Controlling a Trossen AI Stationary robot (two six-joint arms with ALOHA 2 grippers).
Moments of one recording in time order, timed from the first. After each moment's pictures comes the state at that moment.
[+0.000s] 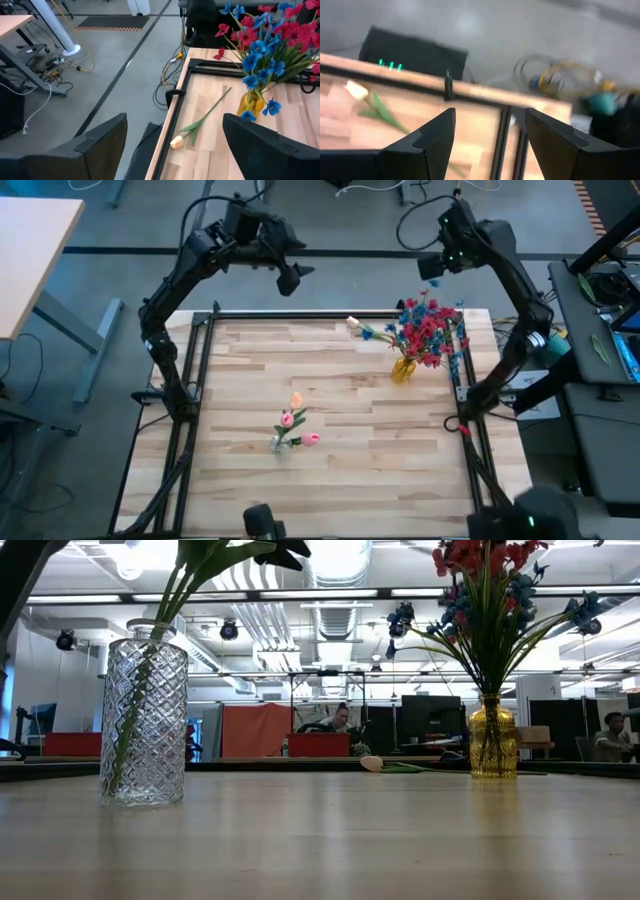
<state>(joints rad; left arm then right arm) 0.63 1.81 2.35 -1.02 0.18 0.30 -1.09 1.66 1.99 -1.42 0.22 0.18</state>
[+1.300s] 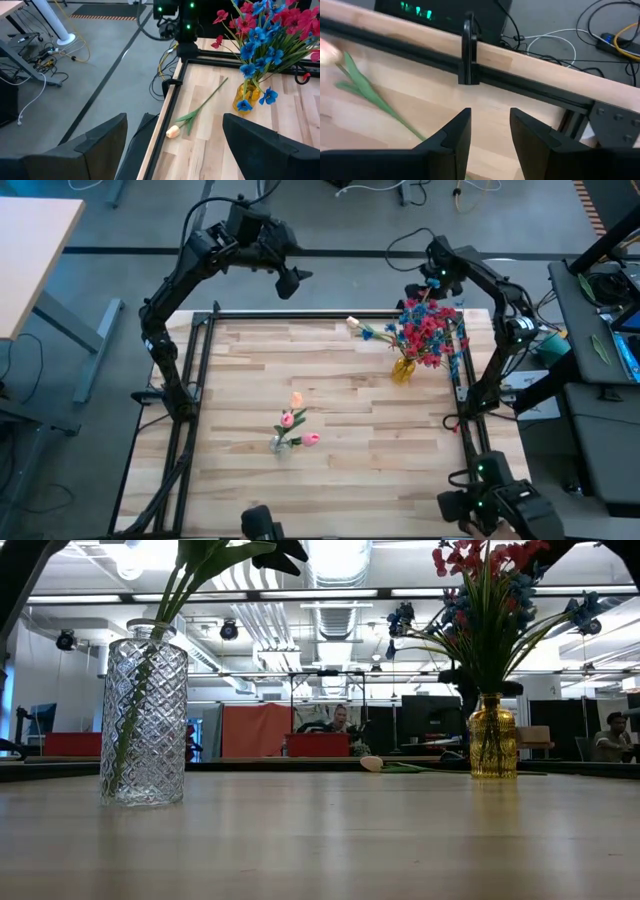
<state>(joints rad) 0.63 1.81 2.35 -1.07 0.18 0.30 -1.26 1.82 1.52 -1.06 -0.14 0.05</state>
